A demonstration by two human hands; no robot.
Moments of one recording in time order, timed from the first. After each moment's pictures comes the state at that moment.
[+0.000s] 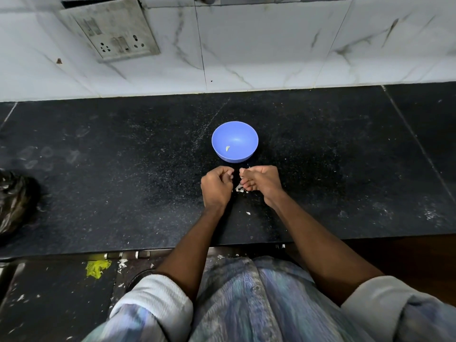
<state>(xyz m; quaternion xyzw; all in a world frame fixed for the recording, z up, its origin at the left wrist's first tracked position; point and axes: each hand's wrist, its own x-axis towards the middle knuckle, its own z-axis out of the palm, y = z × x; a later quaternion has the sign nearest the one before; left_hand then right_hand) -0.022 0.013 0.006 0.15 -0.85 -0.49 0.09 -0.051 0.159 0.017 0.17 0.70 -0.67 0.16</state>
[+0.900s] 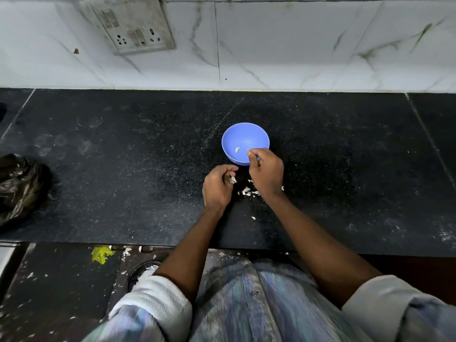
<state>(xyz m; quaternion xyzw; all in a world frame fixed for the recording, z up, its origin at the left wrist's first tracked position) -0.031 -0.006 -0.011 0.12 -0.86 -0.48 0.09 -0.078 0.132 0.028 -0.01 0.89 -0.44 -0.17</state>
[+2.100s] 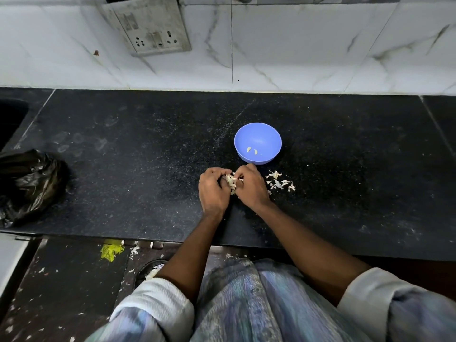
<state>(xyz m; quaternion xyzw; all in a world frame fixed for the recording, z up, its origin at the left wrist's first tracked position) -0.010 -0.041 -0.009 0.14 -0.88 -0.43 0.18 -0.047 0.084 -0.005 -0.09 0.93 -0.37 0.04</state>
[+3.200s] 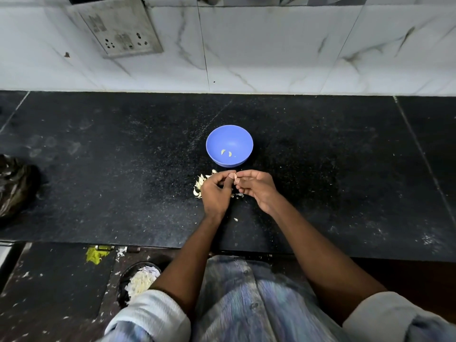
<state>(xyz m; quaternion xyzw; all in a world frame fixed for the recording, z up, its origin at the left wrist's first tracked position) -0.020 0.048 -0.003 0.15 -0.79 -0.59 0.12 -0.062 0.185 0.021 0.14 0.61 -0.73 0.26</state>
